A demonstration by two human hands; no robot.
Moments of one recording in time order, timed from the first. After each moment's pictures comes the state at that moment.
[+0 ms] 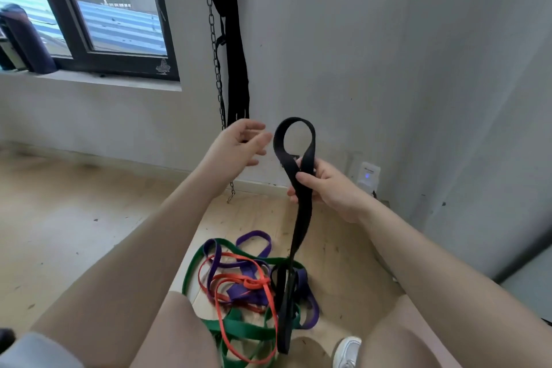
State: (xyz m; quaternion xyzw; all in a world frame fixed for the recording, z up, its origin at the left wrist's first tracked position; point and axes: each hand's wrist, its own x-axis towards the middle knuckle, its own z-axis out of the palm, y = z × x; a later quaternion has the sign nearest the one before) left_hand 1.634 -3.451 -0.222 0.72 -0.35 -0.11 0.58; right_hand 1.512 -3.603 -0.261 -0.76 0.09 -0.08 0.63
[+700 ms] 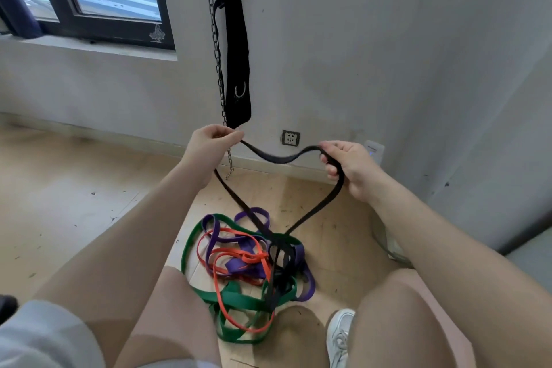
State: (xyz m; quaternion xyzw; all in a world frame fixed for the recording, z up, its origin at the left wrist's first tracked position) left_hand 1.662 -3.438 -0.271 0.76 -0.19 -0.14 0.61; right_hand 1.519 -3.631 -0.284 -0.62 0.22 -0.18 0.73
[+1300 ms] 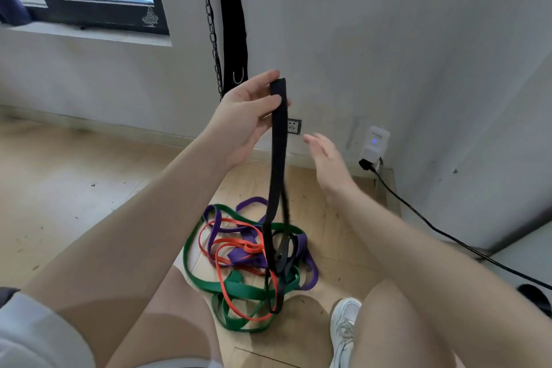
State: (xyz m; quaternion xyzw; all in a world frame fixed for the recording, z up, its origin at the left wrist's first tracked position) left_hand 1.623 -3.475 -0.232 0.52 -0.25 -0.26 0.77; right_hand 1.541 -3.606 -0.330 -0.79 0.23 -0.23 0.53
